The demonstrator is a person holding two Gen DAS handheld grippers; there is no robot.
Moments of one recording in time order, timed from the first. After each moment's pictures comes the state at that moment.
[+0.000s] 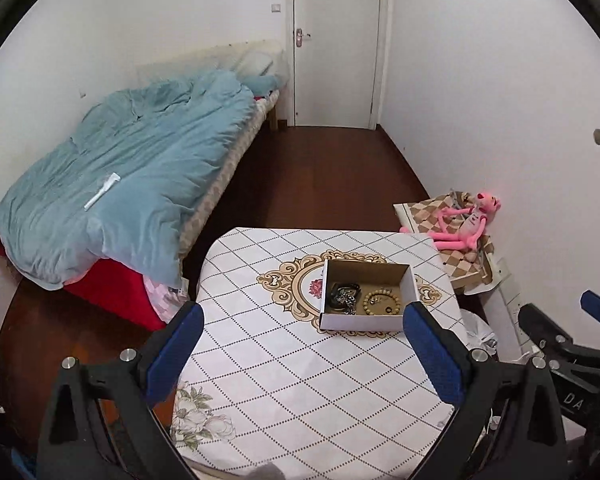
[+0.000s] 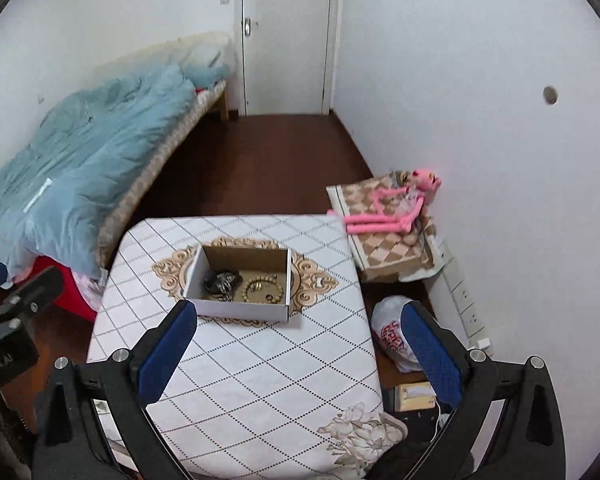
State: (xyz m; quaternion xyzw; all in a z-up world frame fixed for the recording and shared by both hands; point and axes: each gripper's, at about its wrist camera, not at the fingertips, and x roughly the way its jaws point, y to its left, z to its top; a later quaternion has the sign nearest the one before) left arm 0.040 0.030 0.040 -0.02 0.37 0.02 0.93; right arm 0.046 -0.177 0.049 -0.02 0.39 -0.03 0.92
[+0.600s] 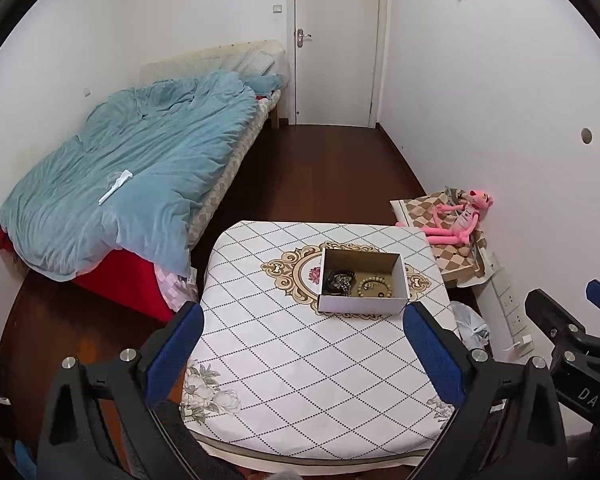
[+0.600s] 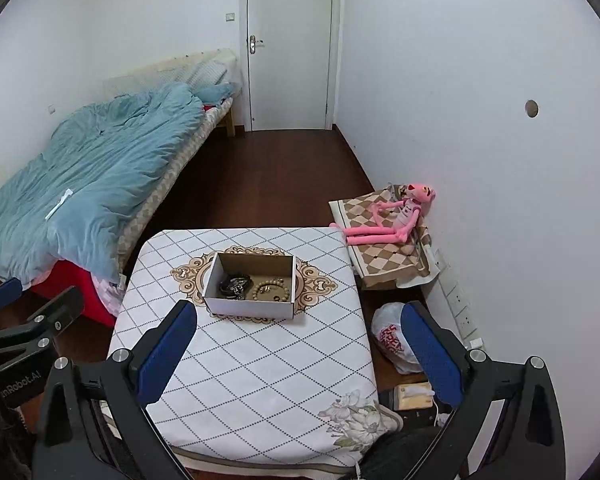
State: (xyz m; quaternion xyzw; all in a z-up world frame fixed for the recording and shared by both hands) left arm 0.003 0.024 0.060 -0.02 0.38 0.02 0.92; right arm -0.006 -0.175 0.089 -0.01 0.37 -0.02 0.93
